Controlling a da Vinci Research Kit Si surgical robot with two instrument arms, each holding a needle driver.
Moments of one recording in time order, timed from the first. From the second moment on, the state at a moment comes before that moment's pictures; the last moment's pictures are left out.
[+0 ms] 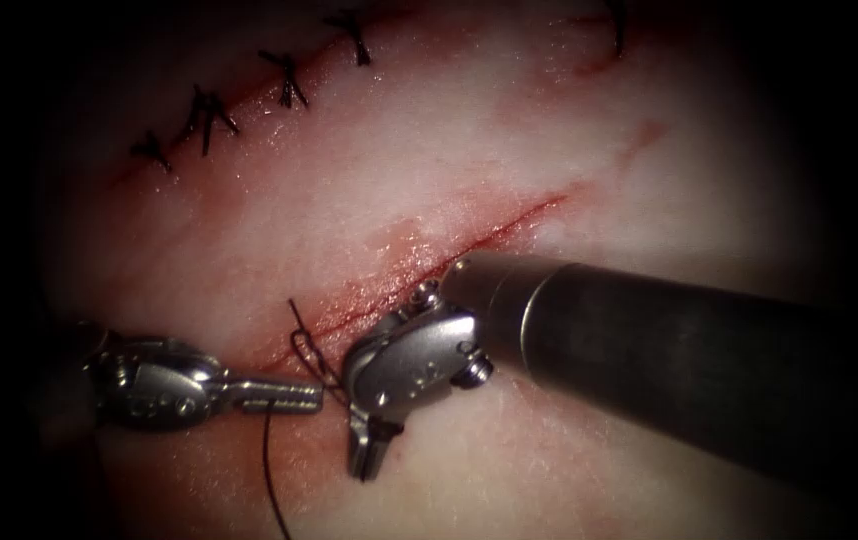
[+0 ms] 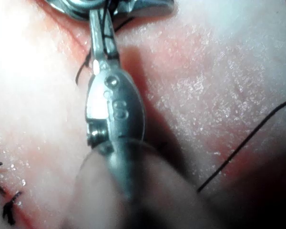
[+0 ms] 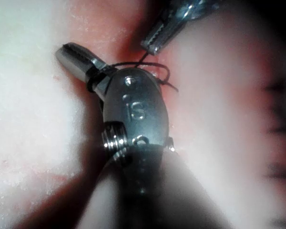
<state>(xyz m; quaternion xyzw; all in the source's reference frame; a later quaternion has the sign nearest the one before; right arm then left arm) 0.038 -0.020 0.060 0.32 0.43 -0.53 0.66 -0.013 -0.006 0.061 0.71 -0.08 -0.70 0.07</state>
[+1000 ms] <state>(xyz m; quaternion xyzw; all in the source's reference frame) 0.038 -0.012 0.057 0.33 0.58 -0.38 0.64 -0.014 -0.015 0.062 0.69 -0.05 -0.72 0.05</state>
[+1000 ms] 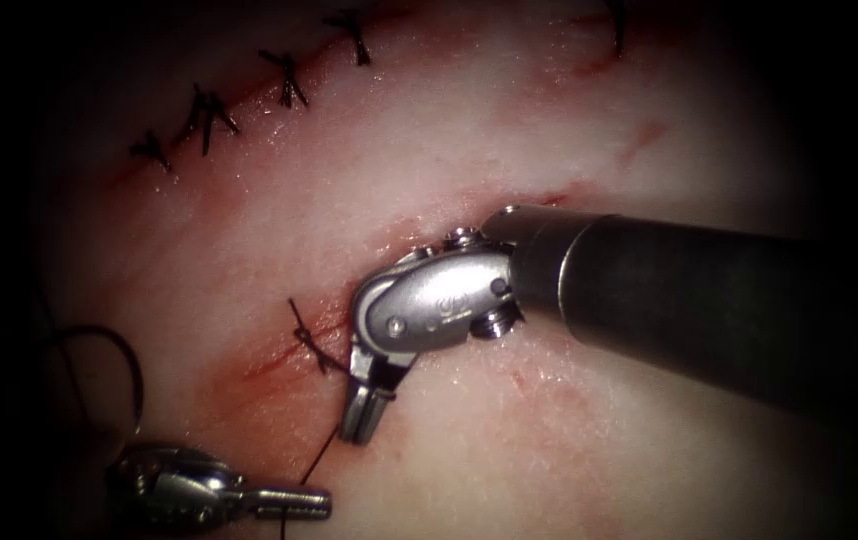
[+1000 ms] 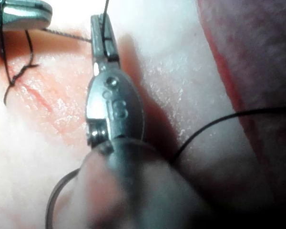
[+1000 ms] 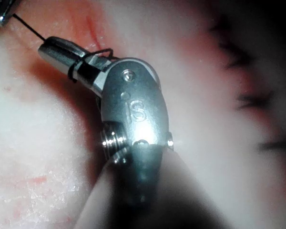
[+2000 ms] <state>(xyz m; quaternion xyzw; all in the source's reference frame) 0.041 -0.004 0.058 0.24 0.59 -0.32 0.70 -0.022 -0.028 0.057 0.72 0.01 -0.70 0.06</state>
